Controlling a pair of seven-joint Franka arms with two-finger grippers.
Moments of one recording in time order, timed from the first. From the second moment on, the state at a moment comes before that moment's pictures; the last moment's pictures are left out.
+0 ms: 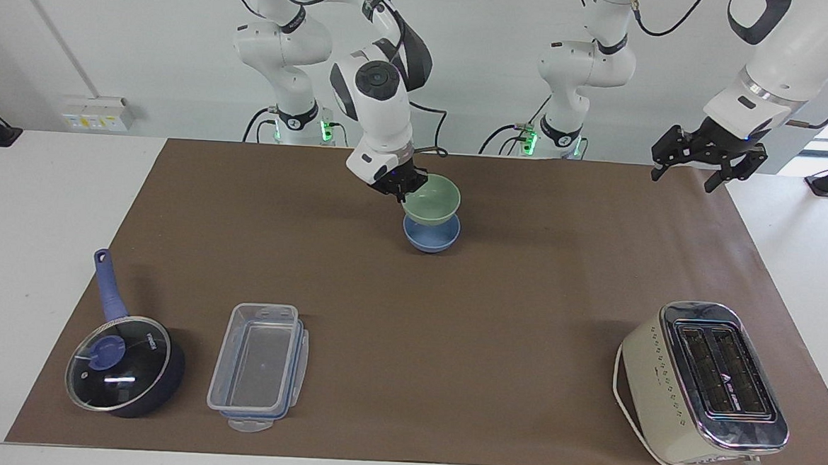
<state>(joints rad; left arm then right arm) -0.11 0.01 0.08 -1.52 -0.06 1.50 0.20 0.16 0.07 0.42 -2.05 0.16 2.08 0.45</state>
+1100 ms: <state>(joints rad) -0.11 0.01 0.08 -1.52 -0.06 1.50 0.20 0.18 0.12 0.42 -2.09 0.16 2.21 0.44</state>
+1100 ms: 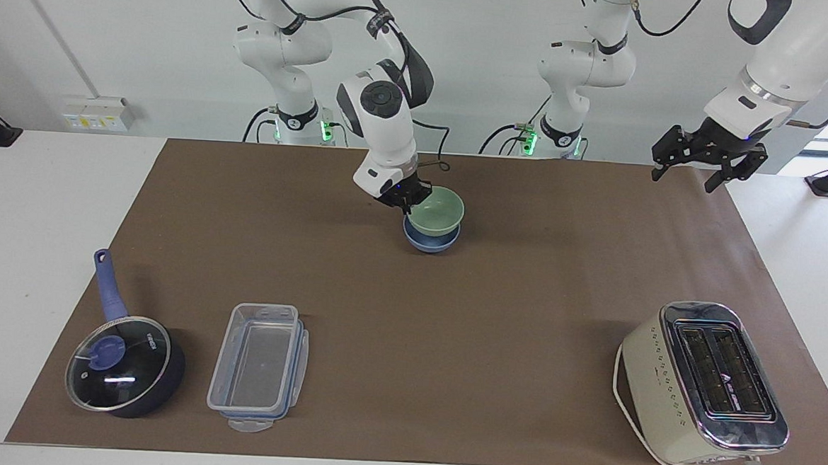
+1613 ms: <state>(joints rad) -0.11 0.01 0.08 -1.52 -0.06 1.50 0.20 0.18 0.15 0.42 -2.09 0.16 2.23 0.44</state>
